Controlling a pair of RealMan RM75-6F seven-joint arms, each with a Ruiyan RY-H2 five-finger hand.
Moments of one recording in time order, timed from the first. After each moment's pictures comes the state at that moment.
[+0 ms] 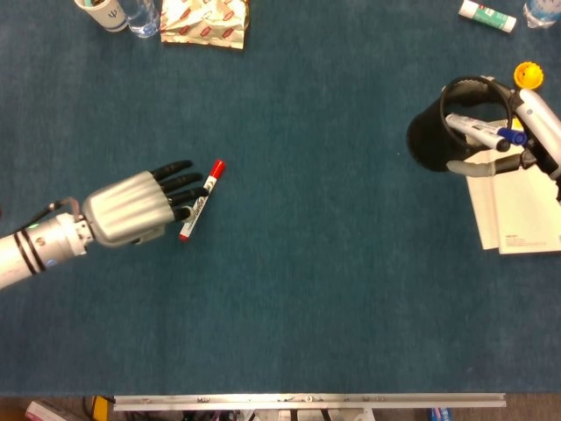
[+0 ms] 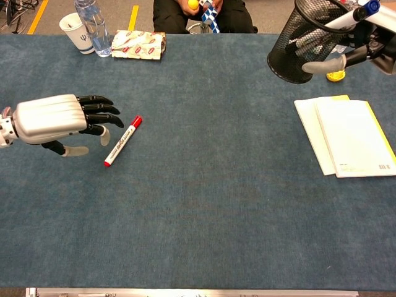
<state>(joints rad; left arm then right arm) -0.69 -1.48 0.20 -0.82 2.12 1.36 -0.36 0.56 -1.16 0.14 -1.63 -1.45 1.01 0.87</state>
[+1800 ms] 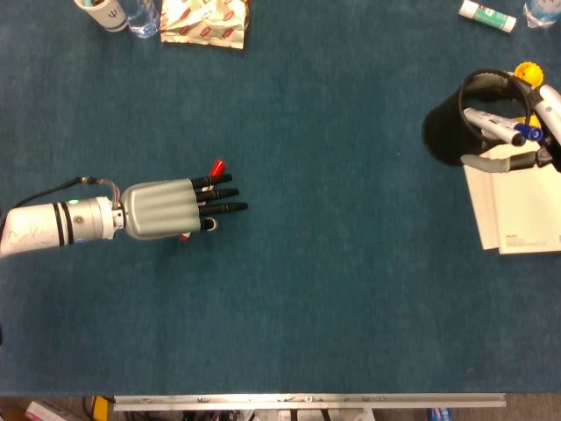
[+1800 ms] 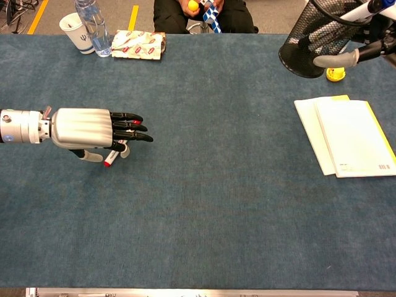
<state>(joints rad) -0.80 -1.76 0.43 -0.25 2.12 1.50 -0.51 0.51 -1.13 0.17 -1.68 -1.40 1.01 0.82</state>
